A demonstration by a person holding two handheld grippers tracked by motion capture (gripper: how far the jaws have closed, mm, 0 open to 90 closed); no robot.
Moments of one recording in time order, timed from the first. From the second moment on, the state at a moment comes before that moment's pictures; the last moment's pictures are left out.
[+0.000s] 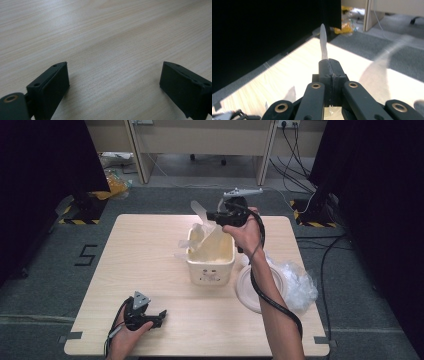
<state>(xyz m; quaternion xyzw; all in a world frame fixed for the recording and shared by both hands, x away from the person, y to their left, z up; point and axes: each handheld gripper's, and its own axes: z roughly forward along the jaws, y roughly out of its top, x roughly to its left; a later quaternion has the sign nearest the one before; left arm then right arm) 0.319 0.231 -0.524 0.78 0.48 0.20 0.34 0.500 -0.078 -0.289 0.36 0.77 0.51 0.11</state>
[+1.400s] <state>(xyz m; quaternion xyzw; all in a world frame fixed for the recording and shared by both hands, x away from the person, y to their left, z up) 0.319 0.231 -0.524 0.78 0.48 0.20 0.35 0.491 -0.108 -0.348 0.38 0.83 0.39 0.14</state>
